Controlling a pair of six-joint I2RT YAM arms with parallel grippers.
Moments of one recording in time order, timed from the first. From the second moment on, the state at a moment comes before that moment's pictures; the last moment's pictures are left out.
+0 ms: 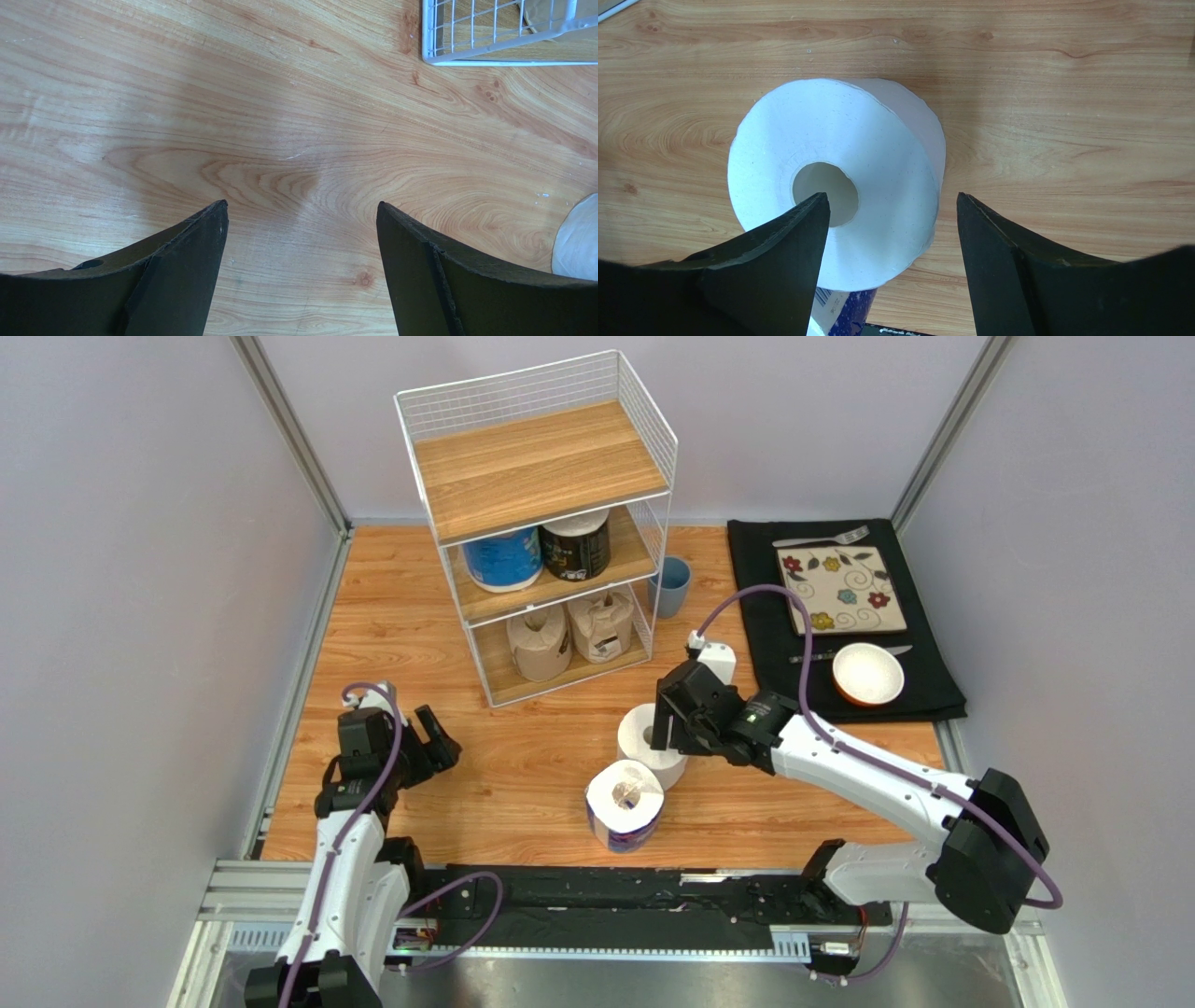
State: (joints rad) left arm 0.15 0.66 0.29 -0.42 0.20 -0.37; right arm 0.86 1.25 0.90 -0.63 0.33 0.82
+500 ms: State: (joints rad) left arm 0.15 0.66 0.29 -0.42 0.20 -0.37; right arm 0.85 1.33 0.90 -0.58 0.34 0.82
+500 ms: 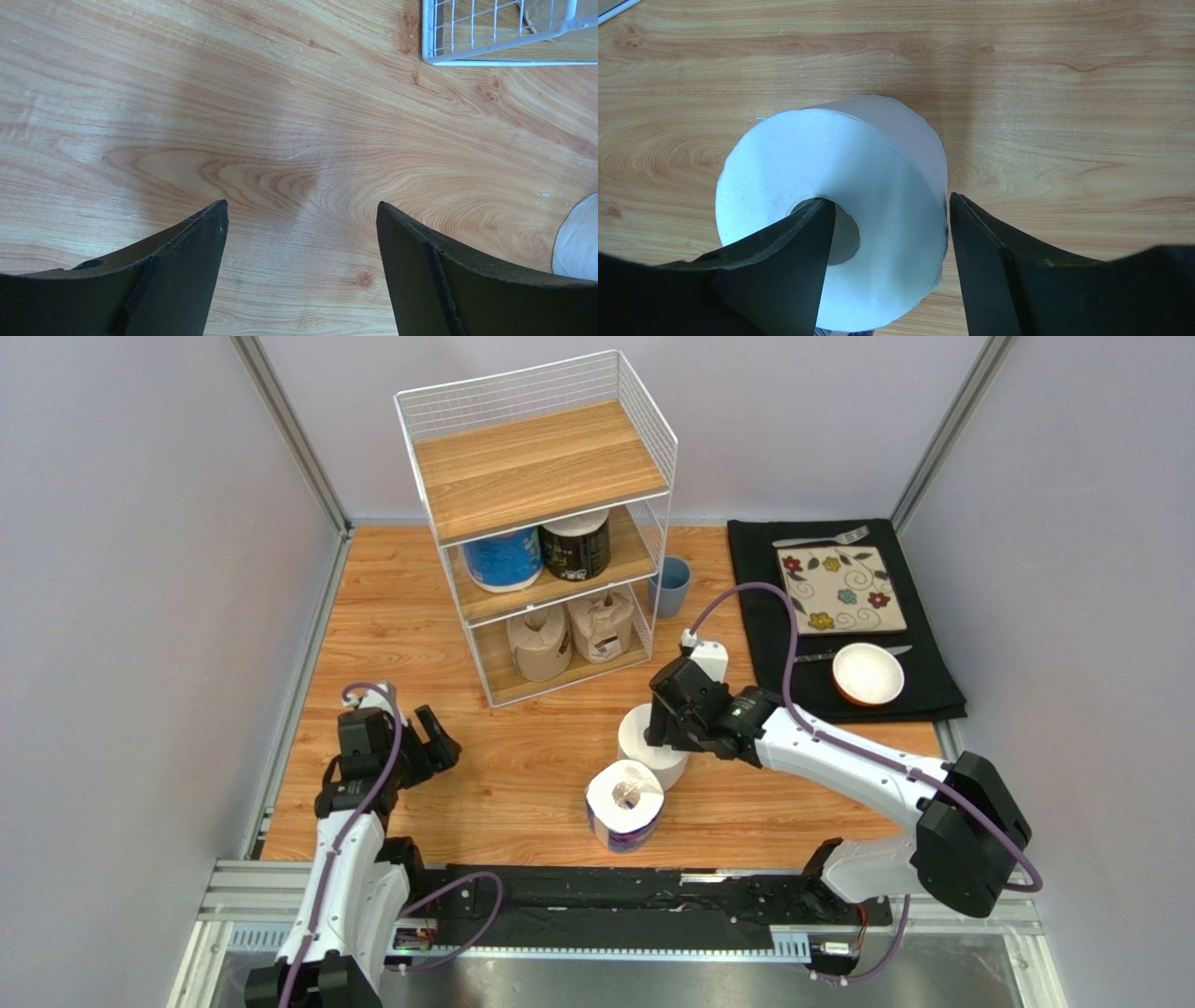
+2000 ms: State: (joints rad) left arm 0.15 0.66 0.29 -0.42 0.21 -0.37; right arm 0.83 1.23 1.67 -0.36 0.58 0.35
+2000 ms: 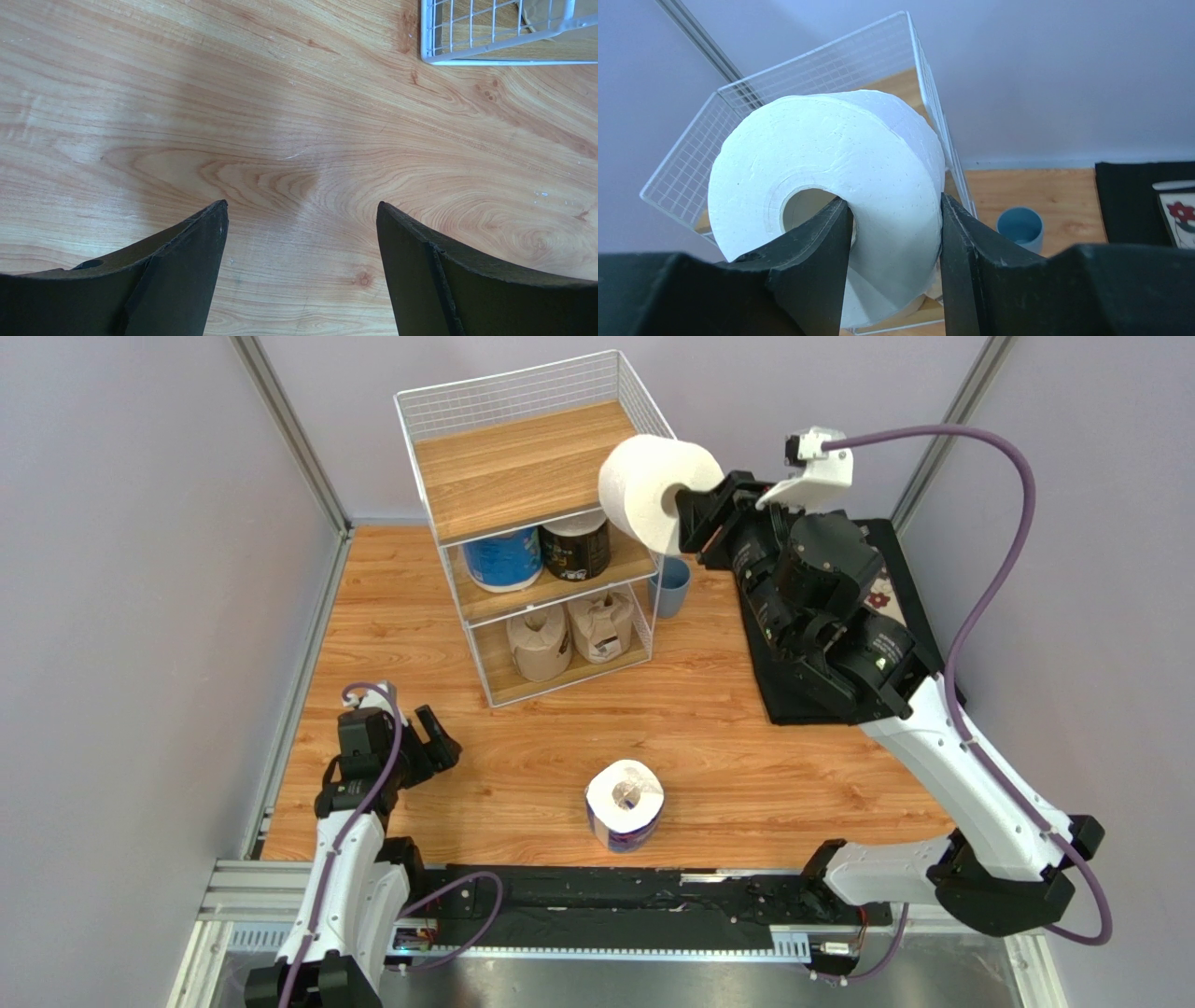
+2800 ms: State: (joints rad) left arm 0.15 0.65 0.29 -0.42 0.20 -0.37; right arm 0.83 1.66 2.18 -0.34 0.18 0.16
